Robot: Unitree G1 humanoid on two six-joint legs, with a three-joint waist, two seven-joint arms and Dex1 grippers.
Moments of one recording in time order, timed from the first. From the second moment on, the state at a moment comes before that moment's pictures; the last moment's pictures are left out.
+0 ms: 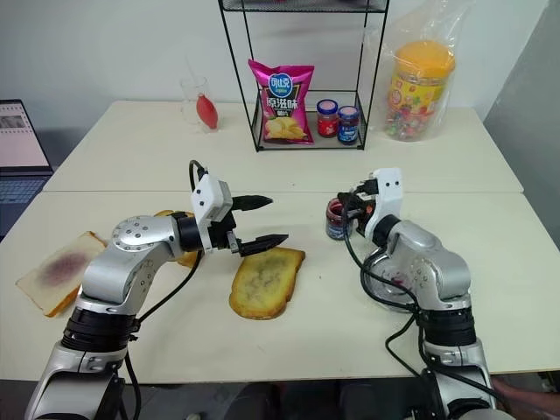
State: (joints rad) left arm -0.51 0.59 -0.06 -0.10 -0.36 0.41 -0.97; right arm -0.55 -0.22 -0.10 -0.14 0.53 0.85 0.24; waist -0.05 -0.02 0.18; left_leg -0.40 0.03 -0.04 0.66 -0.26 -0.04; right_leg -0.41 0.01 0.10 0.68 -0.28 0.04
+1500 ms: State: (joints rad) left arm -0.52 0.61 -0.06 -0.09 -0.35 0.38 -1.00; right arm -0.60 -0.17 -0.33 -0.15 0.82 1.00 -0.04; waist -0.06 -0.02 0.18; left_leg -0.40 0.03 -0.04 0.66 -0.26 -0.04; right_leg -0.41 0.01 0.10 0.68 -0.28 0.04
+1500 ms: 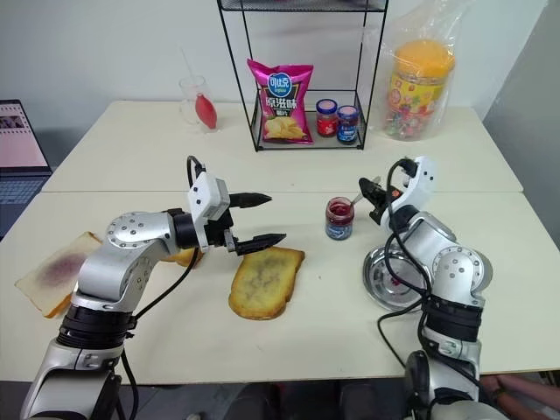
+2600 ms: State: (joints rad) left arm -0.52 0.60 -0.06 -0.09 -0.35 0.37 -0.99; right arm -0.59 -0.08 -0.24 -0.15 0.64 0.97 0.06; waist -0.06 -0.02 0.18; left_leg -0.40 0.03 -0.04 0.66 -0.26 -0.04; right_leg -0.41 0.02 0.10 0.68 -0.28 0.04
